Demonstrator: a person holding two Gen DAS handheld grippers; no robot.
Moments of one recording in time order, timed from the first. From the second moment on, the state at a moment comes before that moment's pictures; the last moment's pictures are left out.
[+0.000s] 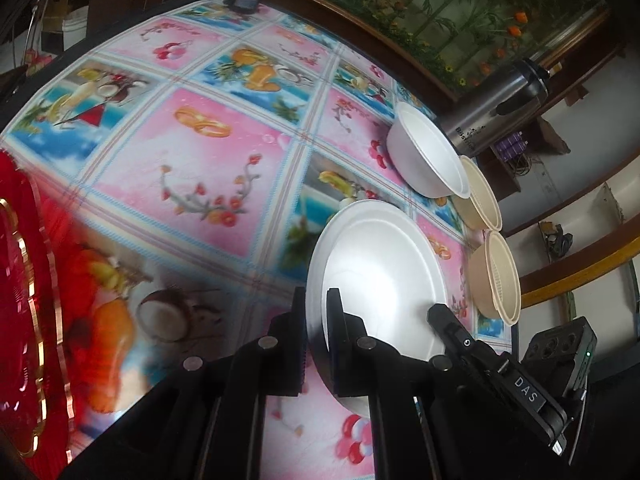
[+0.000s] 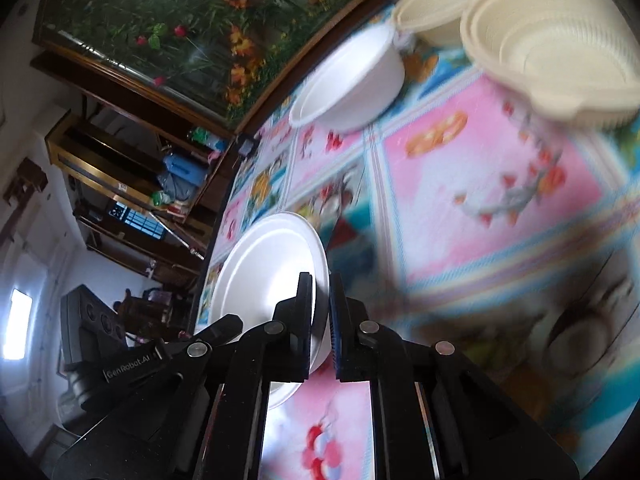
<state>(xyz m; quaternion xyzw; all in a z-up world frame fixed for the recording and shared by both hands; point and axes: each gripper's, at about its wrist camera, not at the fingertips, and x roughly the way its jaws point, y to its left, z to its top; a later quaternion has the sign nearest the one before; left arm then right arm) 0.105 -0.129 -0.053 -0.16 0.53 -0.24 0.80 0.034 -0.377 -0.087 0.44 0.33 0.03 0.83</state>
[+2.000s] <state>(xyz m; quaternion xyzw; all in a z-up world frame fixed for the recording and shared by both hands) 0.046 0.102 -0.018 -0.11 0.46 -0.03 0.88 0.090 -0.225 -0.079 0.40 0.36 0.18 0.83</state>
